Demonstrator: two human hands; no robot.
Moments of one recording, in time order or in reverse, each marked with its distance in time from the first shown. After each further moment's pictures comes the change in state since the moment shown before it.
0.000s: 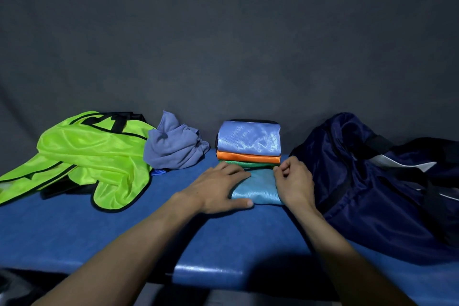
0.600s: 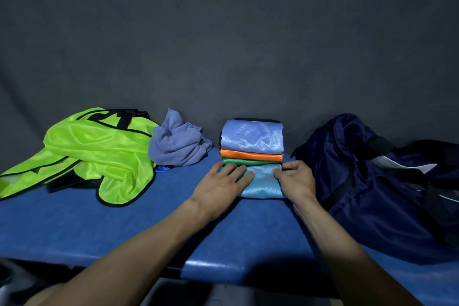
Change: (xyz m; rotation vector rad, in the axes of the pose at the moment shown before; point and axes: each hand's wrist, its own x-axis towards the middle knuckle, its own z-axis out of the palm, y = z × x) left_hand -0.008 0.018 0.011 0.404 0.097 0.022; right_hand 0.002 -0.001 0.004 0.395 -0.044 0.302
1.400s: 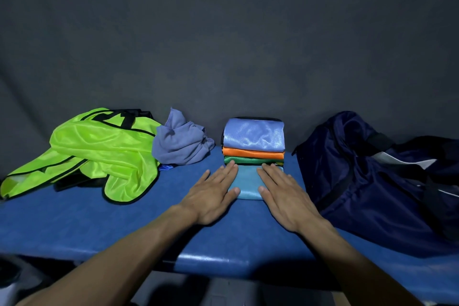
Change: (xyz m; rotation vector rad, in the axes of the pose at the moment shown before) left_hand -0.032 -0.009 0.006 -0.441 -0.229 -0.217; right_hand -0.030 0.030 -0.012 -0.966 -0.433 -0.748
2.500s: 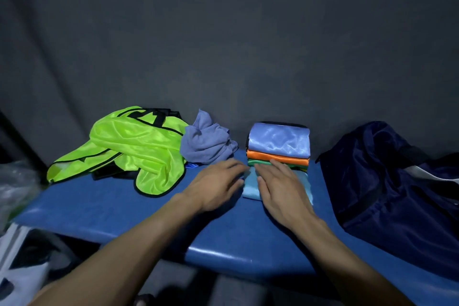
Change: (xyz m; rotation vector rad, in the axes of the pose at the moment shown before) left_hand -0.025 -0.029 -0.038 -0.076 0.268 0.091; right_hand 0.026 -0.072 -0.016 0.035 0.323 -0.103
